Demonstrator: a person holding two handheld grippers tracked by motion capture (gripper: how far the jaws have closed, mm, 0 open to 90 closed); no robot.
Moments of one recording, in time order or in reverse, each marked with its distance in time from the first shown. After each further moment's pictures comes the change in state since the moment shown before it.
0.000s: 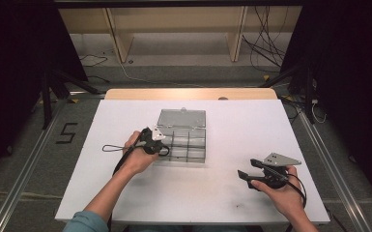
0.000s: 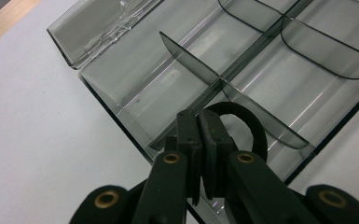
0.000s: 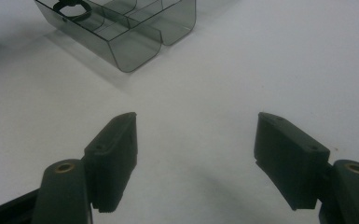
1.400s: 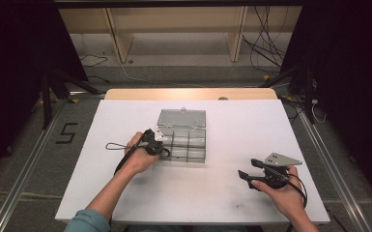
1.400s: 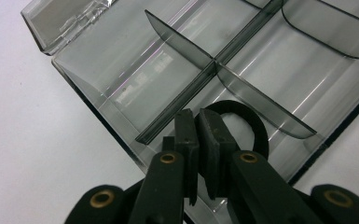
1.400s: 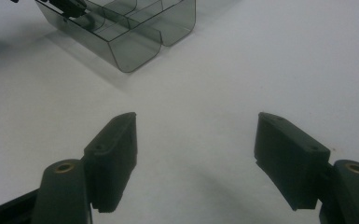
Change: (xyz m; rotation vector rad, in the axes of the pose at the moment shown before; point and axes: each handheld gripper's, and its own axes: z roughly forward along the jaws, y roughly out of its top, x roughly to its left) left arm -0.002 -0.002 0.010 0.056 -0.026 0.025; right arm -0.001 0.000 -0.001 -0.003 0.000 -0.003
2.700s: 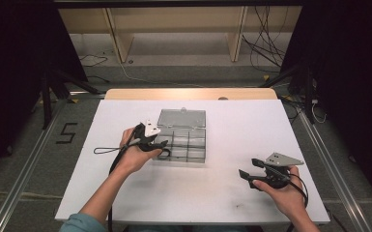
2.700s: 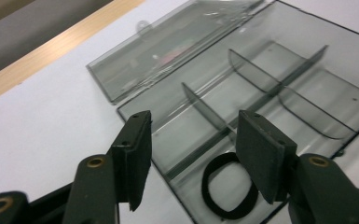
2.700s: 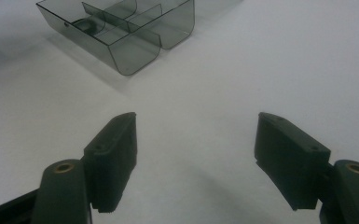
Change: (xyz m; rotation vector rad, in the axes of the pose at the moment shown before) left arm 0.006 0.007 -0.036 -0.212 0.097 -0.139; right arm -0.002 0.000 -0.002 -0.010 0.002 0.006
